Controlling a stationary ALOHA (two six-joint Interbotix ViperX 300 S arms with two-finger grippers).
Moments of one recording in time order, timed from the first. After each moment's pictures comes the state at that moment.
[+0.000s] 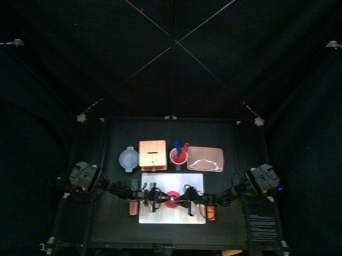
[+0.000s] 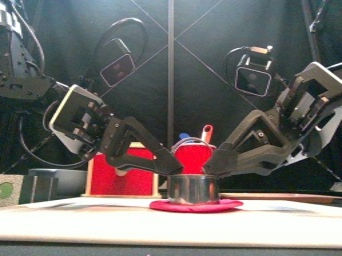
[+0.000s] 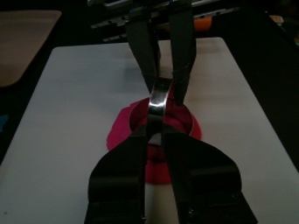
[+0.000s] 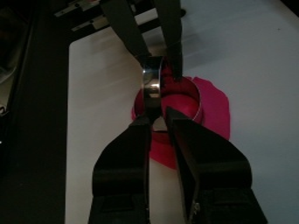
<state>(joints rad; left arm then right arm) -0.32 0.35 0.81 -0.39 -0.79 0.18 0.37 0.25 0.91 0.56 -0.63 0.03</state>
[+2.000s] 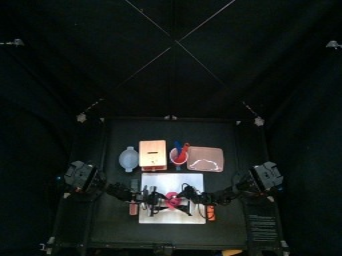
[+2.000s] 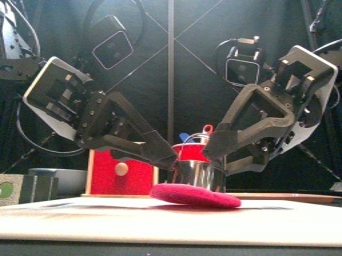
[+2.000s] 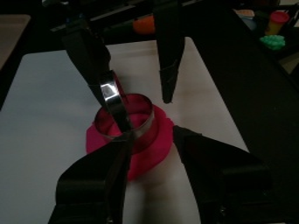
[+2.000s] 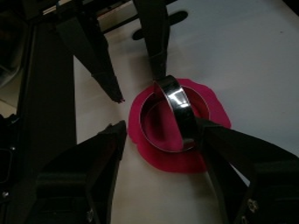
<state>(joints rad) -0.34 0.28 0.81 -0.34 -0.73 0.20 0.34 0.17 0.86 0.57 -0.55 0.04</state>
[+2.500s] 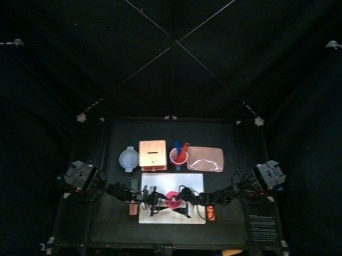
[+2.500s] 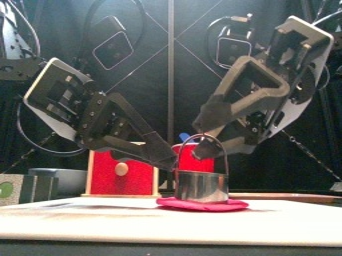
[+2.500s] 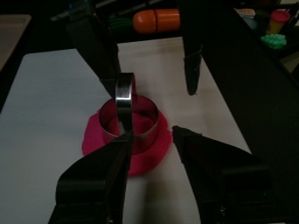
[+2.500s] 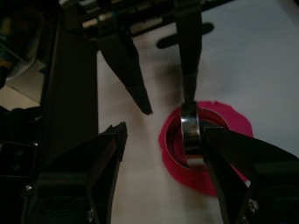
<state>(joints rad) -0.33 0.28 0.81 -0.34 -0.73 0.20 0.33 0.12 0.80 0.48 -0.50 0.04</state>
